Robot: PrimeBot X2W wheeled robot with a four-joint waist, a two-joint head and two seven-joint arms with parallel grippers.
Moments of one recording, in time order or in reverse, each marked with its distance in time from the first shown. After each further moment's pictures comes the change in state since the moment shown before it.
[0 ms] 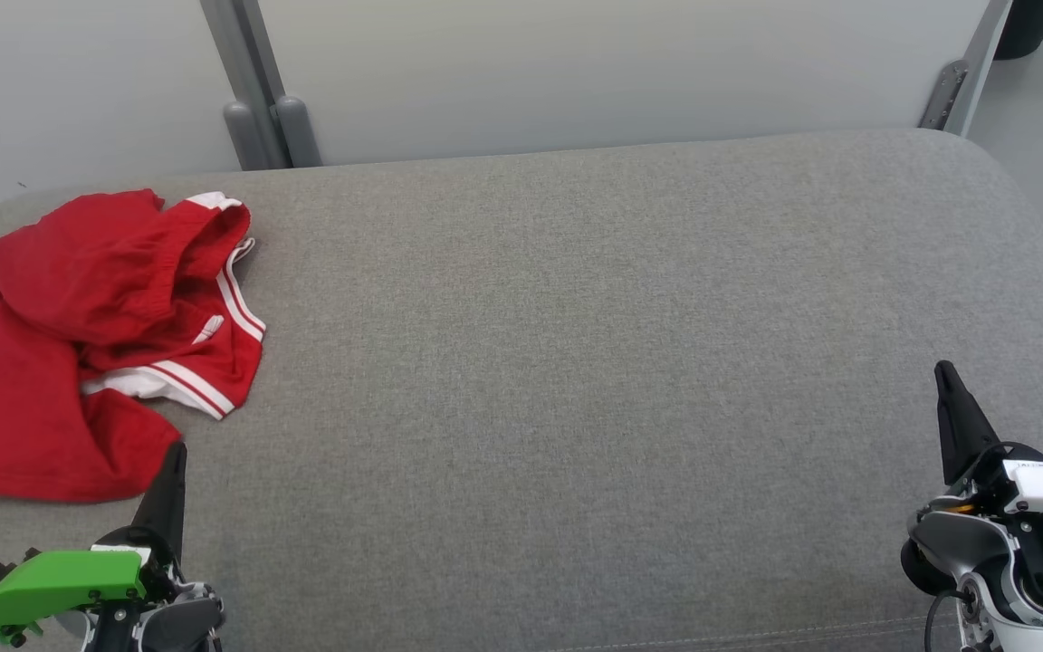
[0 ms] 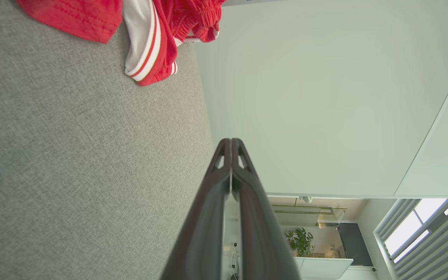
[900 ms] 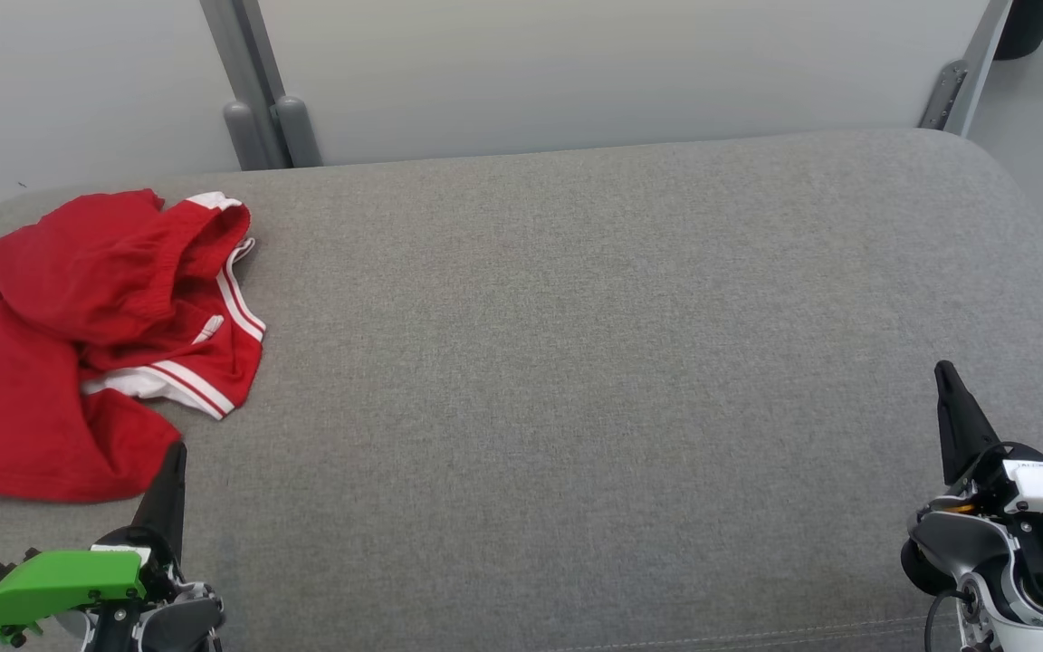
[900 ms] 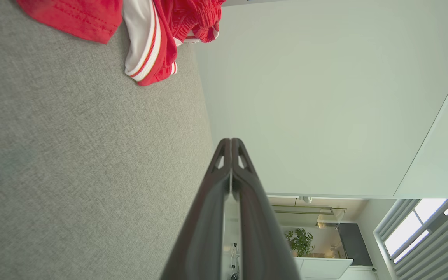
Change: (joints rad) left arm 0.000 0.000 0.001 0.000 0.000 0.000 0.000; right arm 0.000 0.000 0.000 0.000 -0.001 0.000 0.000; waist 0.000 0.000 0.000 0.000
